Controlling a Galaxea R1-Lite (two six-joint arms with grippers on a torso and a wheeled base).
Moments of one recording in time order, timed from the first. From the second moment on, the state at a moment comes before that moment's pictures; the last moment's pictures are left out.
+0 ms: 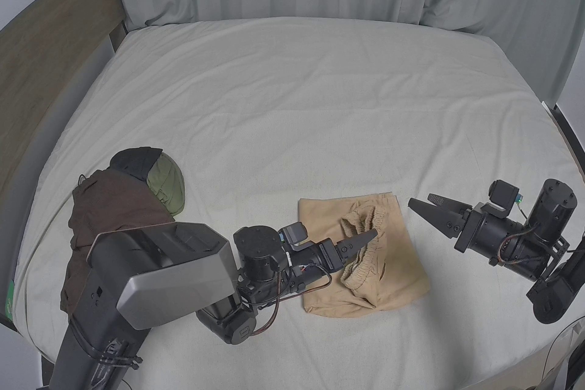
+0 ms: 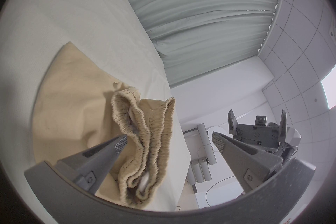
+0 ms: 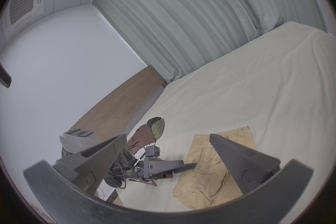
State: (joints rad) left arm -0.68 2.57 -1.03 -1.55 -0.38 -0.93; right arm 0.32 1.81 -0.27 -1.54 0.45 0.45
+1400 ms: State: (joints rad) left arm -0.49 2.19 -0.65 -1.55 -0.37 -0.31; right arm 0.39 1.93 -0.16 -1.54 0.44 0.45
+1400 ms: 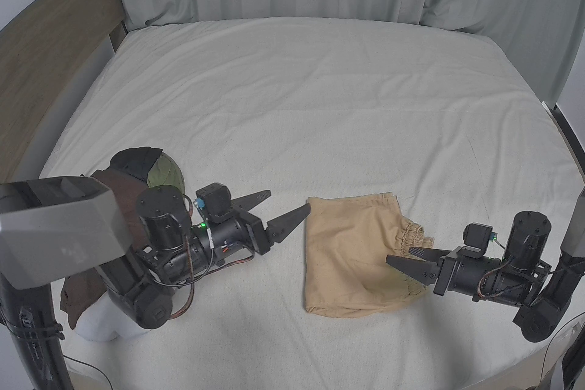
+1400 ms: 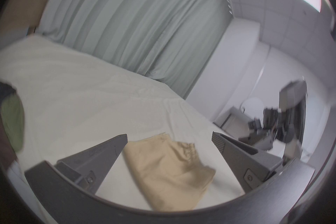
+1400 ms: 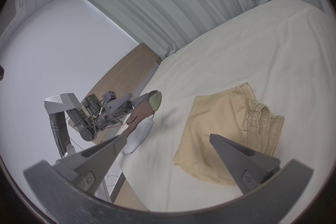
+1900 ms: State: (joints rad) left arm -0.25 2.04 -0.37 -1.55 -0.70 0.15; right arm 0.38 1.97 -0.15 -1.54 0.44 0.45
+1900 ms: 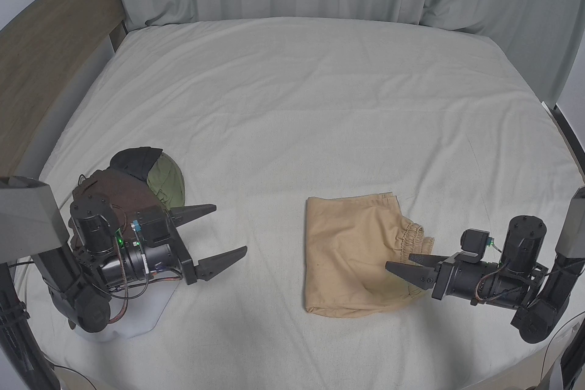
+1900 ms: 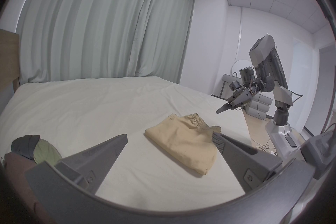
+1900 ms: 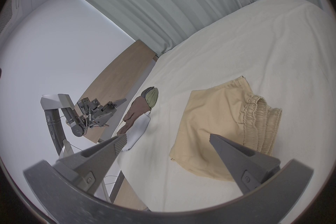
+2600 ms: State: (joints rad) left arm -0.22 1.99 -0.31 -1.55 -0.73 0.18; right arm 0.38 2.20 -0.20 -1.54 0.34 0.42
